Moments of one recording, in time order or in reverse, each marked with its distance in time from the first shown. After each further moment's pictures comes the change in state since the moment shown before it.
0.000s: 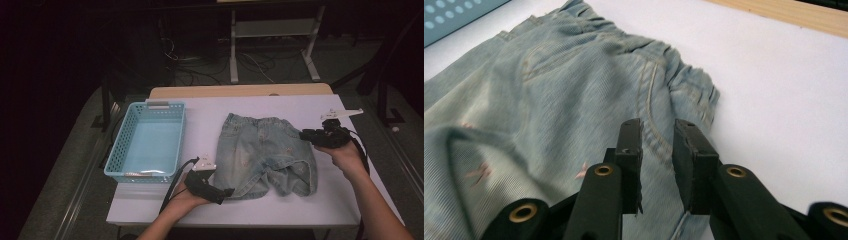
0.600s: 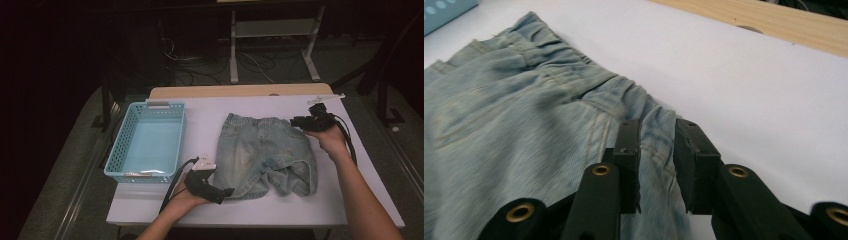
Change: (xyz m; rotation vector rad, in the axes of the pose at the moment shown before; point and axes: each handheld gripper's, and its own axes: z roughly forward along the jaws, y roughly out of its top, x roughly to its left) left arm 0.001 0.000 0.001 -0.001 -0.004 -0.008; right arm -0.025 0.032 0.050 0.026 -0.028 0.039
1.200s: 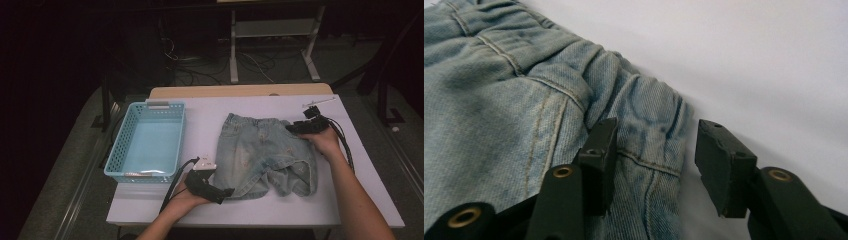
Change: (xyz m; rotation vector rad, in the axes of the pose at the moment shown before) left arm 0.000 0.000 0.001 0.007 0.003 0.000; right arm -0.016 -0.016 0.033 0.091 0.008 0.094
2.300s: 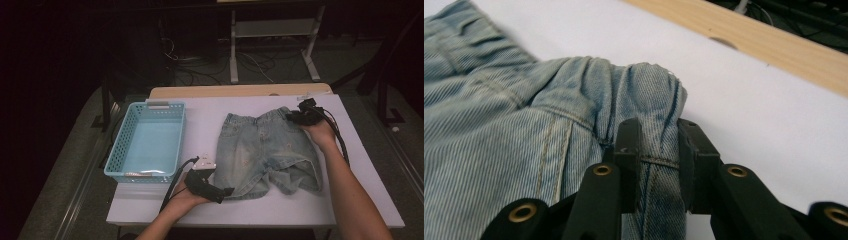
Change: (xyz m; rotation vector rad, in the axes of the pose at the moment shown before) left arm 0.001 0.001 -0.001 -0.003 0.004 0.000; right arm 0.013 0.033 -0.002 -0.077 -0.141 -0.176
